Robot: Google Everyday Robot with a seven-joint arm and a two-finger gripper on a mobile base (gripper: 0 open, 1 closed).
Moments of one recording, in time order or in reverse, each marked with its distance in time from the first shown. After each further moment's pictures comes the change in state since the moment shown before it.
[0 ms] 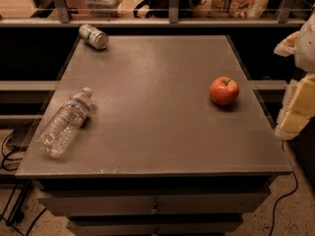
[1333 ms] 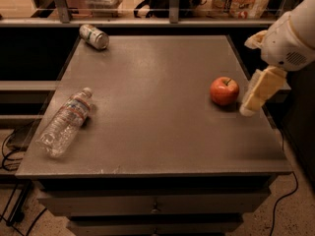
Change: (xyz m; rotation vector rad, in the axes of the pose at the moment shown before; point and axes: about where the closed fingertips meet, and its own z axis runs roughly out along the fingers) arm -0.034 -0.068 0.061 0.041 -0.200 -0.048
